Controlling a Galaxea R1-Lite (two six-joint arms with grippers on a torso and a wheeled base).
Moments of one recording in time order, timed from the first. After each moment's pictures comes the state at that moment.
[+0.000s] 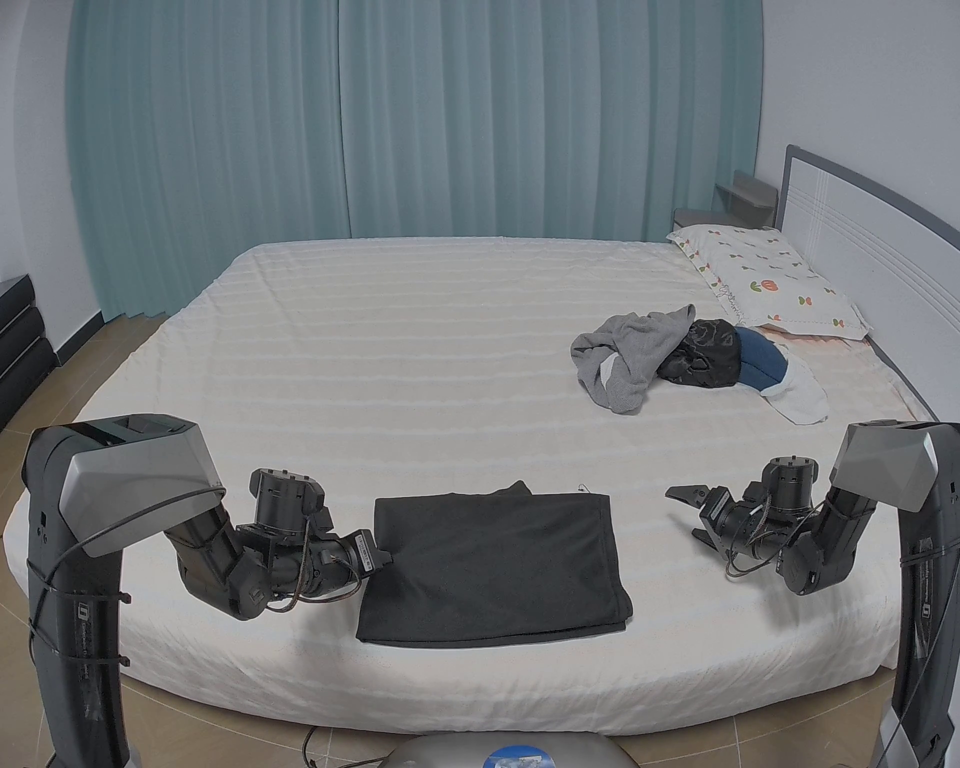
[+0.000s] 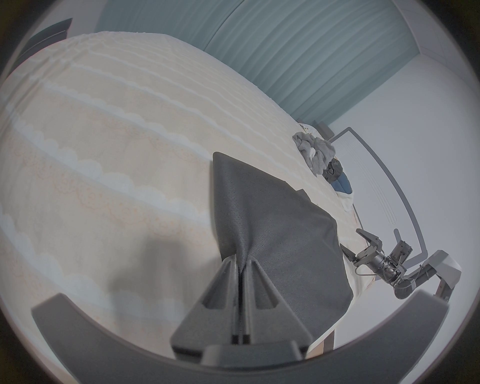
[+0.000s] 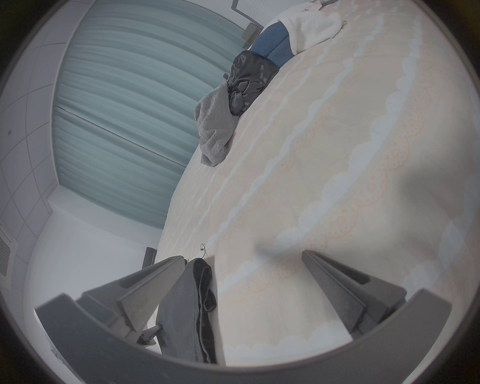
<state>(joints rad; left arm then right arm) -0.27 2.36 -0.82 -0.85 -0.31 -0.61 0.05 2.49 -0.84 -1.18 0.37 0.88</state>
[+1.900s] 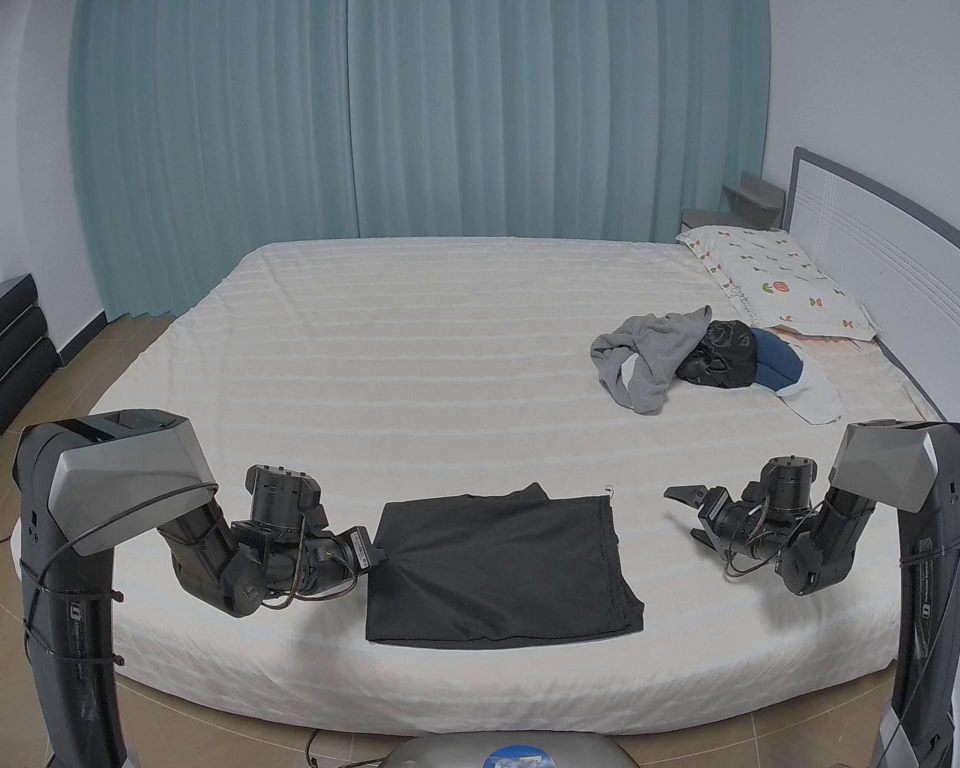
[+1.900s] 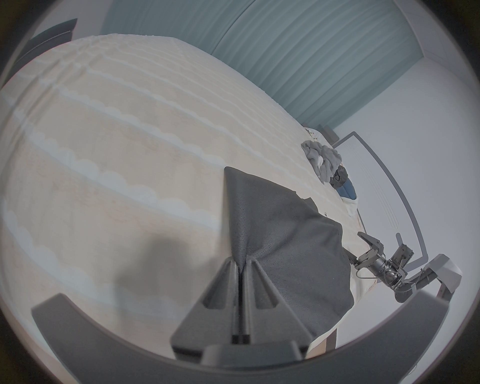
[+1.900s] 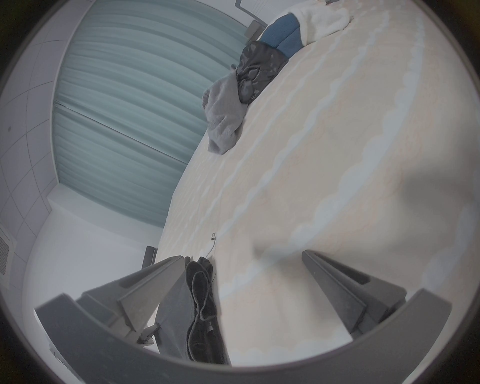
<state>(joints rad) -0.26 2.33 -0.81 -0.83 -0.28 -0.62 0.06 2.48 -0.84 -1.18 0.37 0.88</state>
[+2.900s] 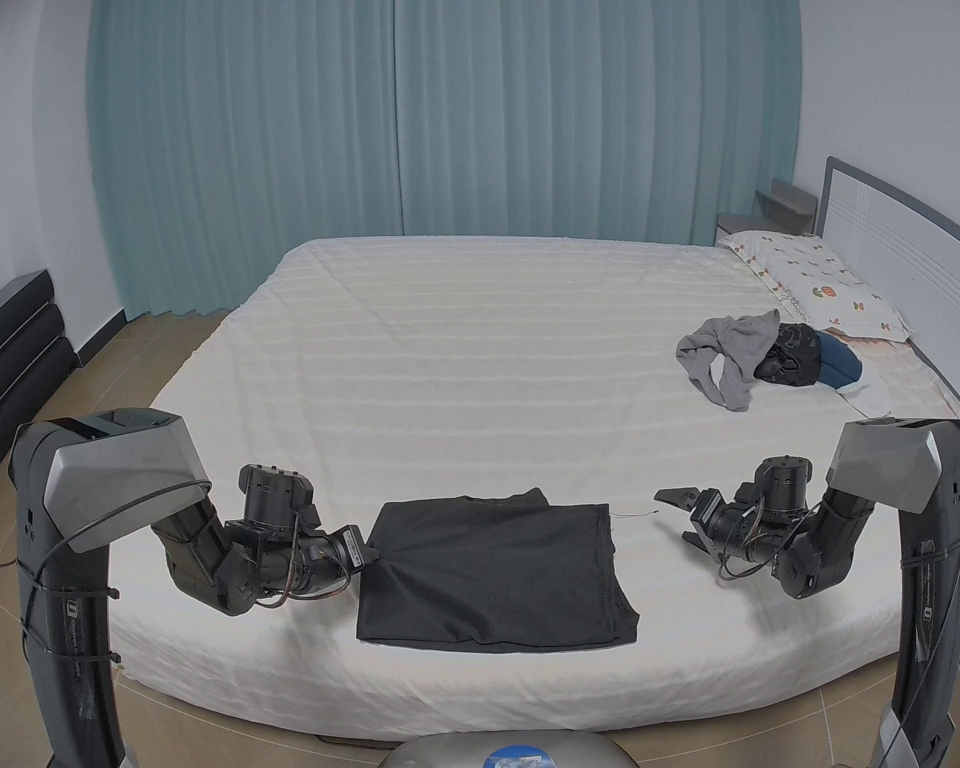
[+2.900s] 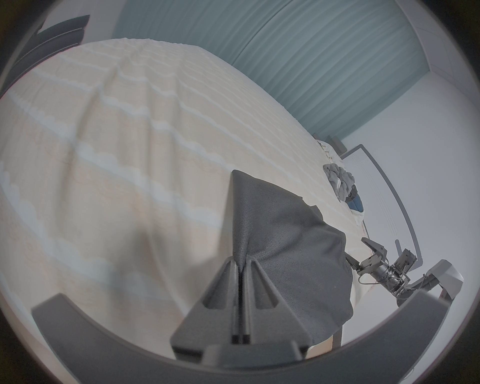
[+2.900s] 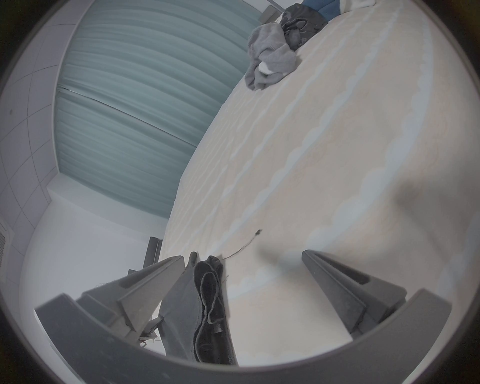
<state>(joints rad) -0.24 2.33 -0.80 -0.83 -0.28 -0.63 0.09 2.46 -0.81 -1.18 0.37 0.88</state>
